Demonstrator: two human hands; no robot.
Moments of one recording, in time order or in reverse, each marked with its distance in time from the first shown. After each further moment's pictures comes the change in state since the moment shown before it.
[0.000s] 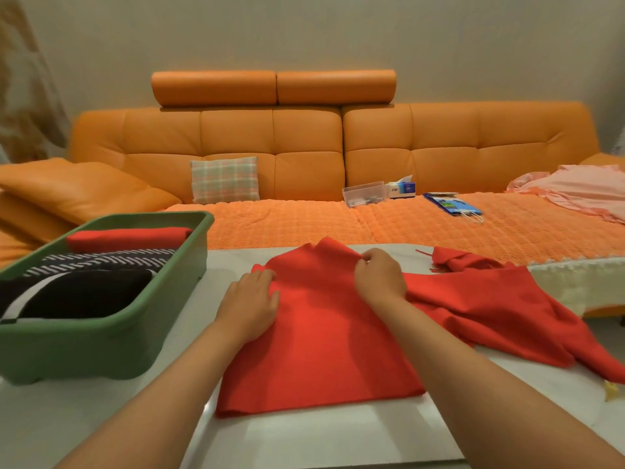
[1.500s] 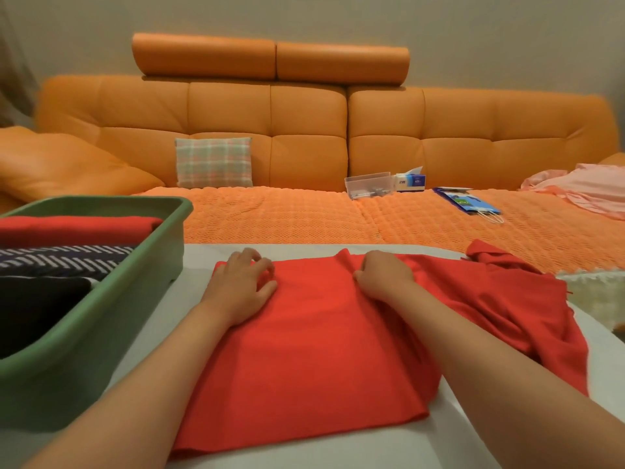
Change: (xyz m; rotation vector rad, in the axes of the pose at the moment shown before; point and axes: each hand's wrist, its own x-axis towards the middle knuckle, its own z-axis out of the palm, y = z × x) left_hand 0.081 -0.044 0.045 -0.010 -0.035 0.030; right_hand 0.096 0.027 0.058 -0.541 -0.279 -0.166
